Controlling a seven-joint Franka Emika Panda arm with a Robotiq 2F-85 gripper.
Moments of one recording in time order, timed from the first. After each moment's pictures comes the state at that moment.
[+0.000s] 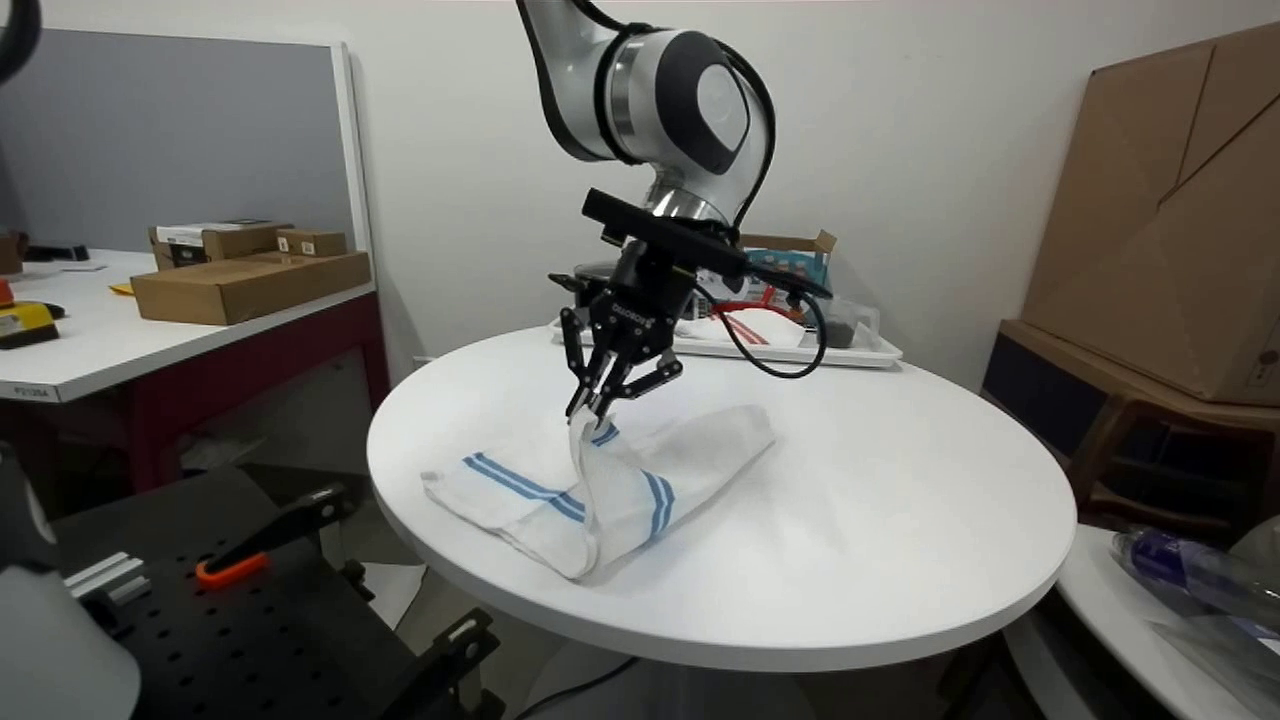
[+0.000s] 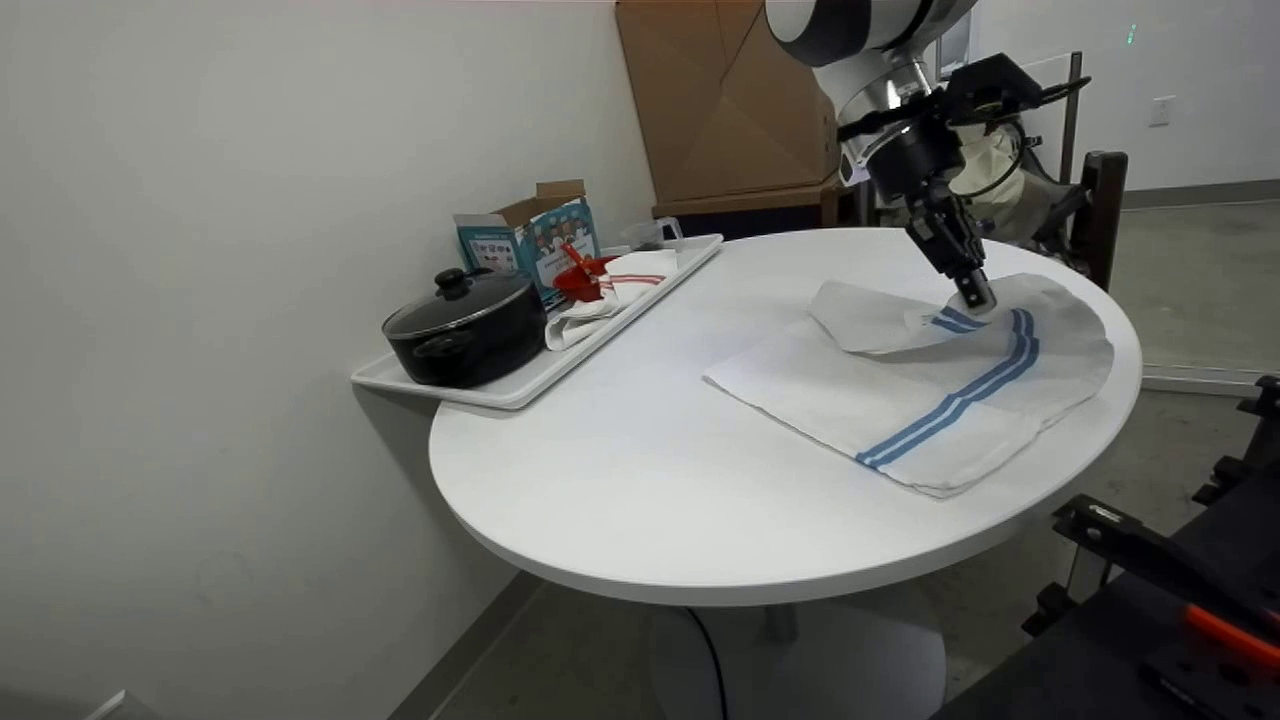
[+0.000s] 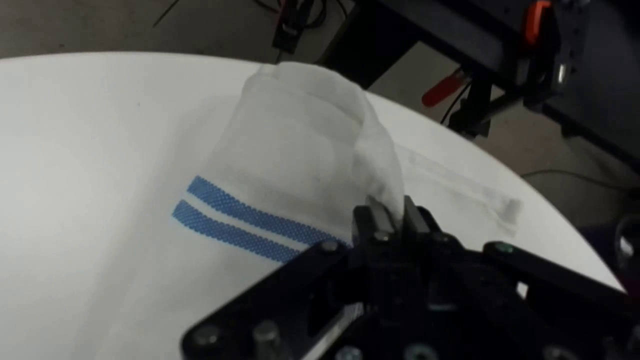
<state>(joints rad) -0.13 0.33 0.03 -2.22 -0.04 1.95 -0.55</state>
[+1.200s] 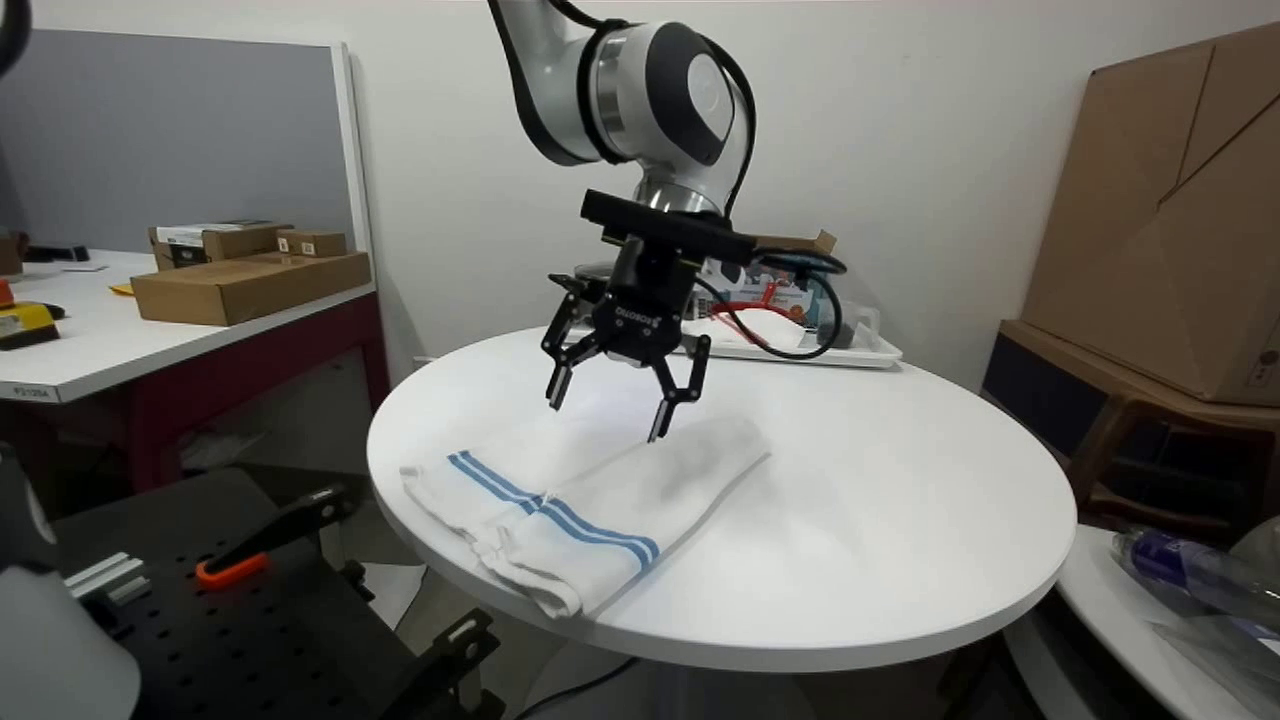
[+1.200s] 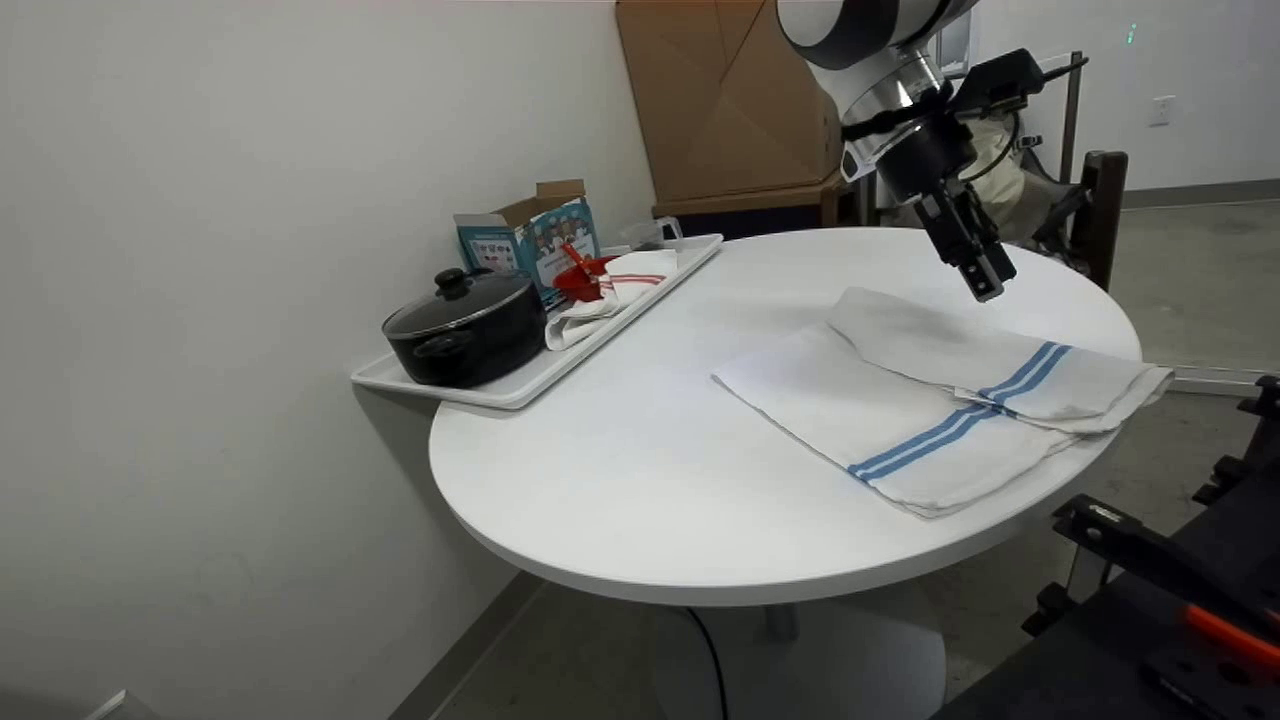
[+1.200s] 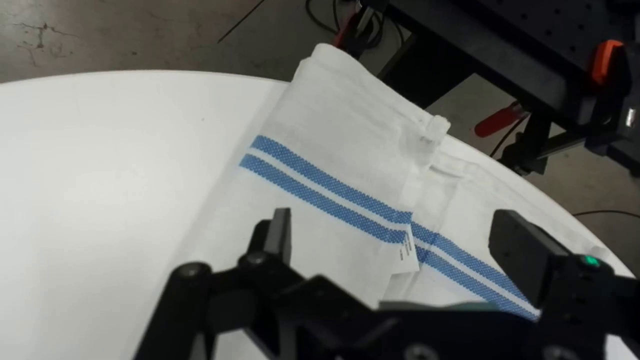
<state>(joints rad) -0.11 0.30 0.02 -2.27 -0.17 2.02 -0.51</state>
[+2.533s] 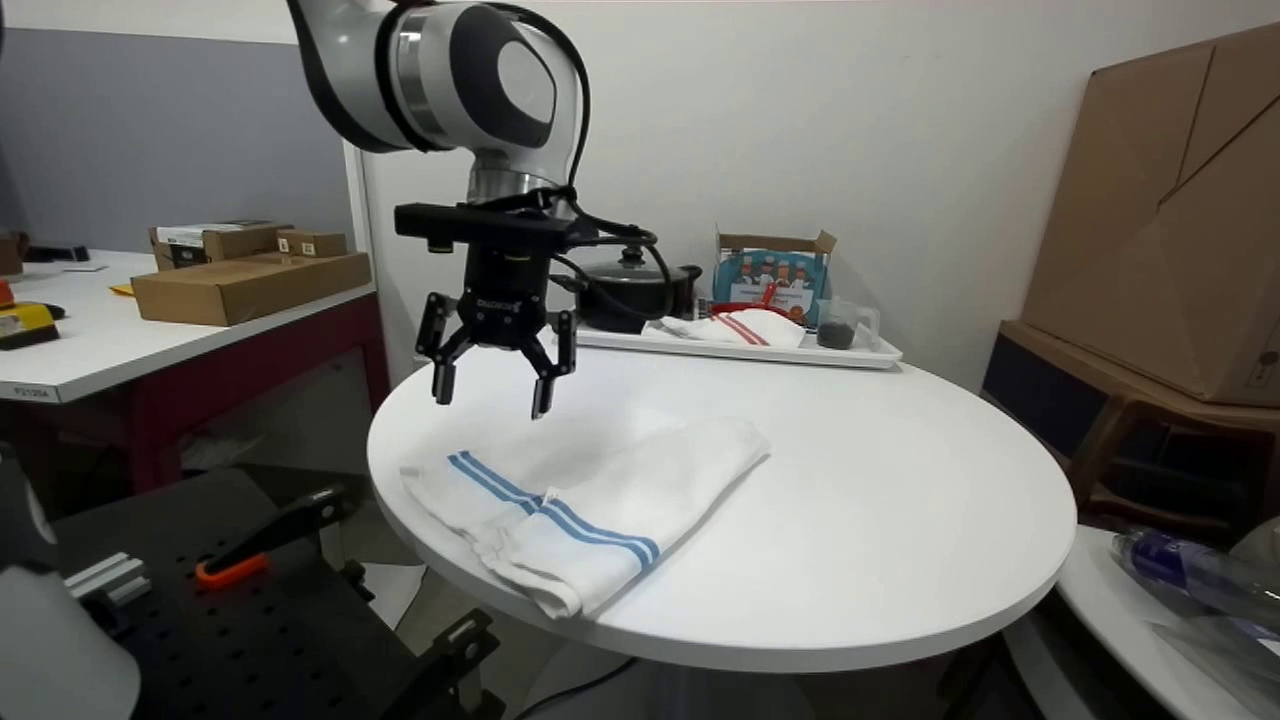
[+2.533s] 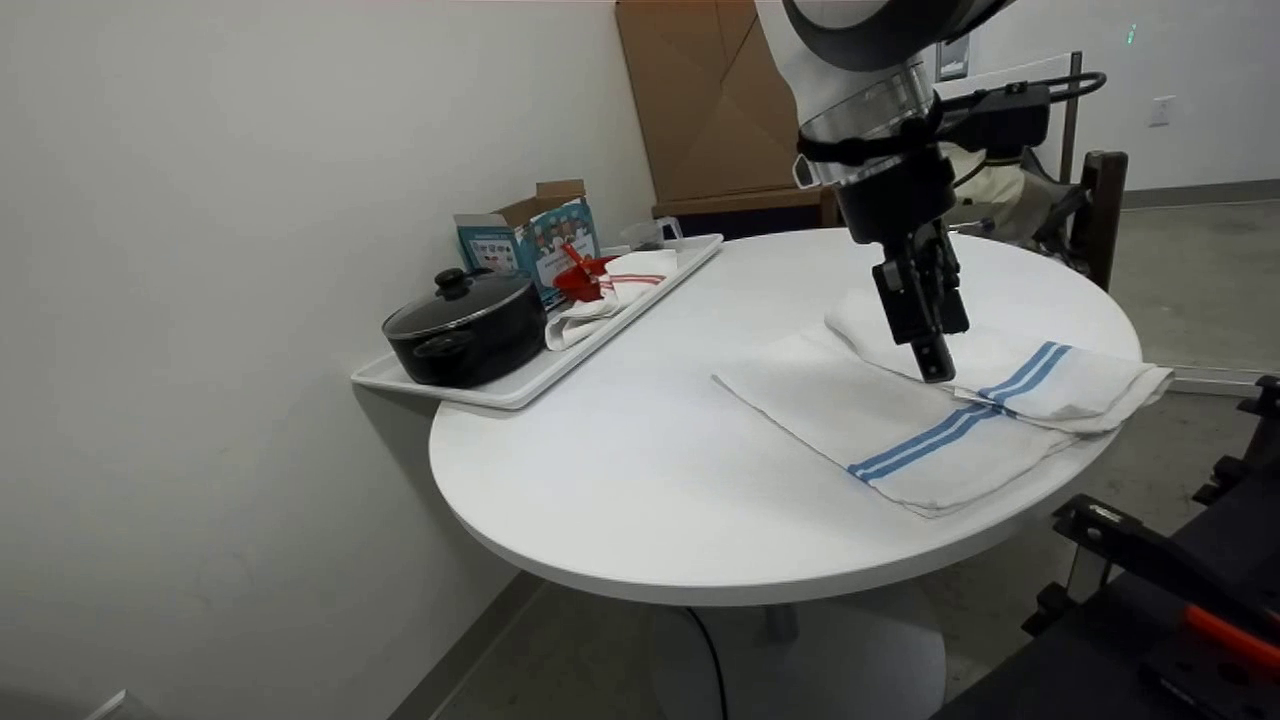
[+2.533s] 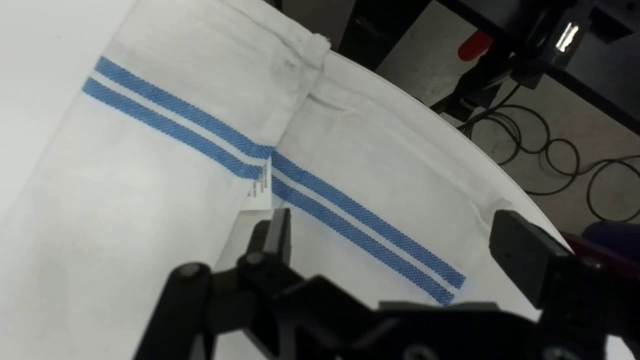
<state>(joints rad) 0.06 0.07 0.11 -2.63 -0.14 2.40 -0.27</state>
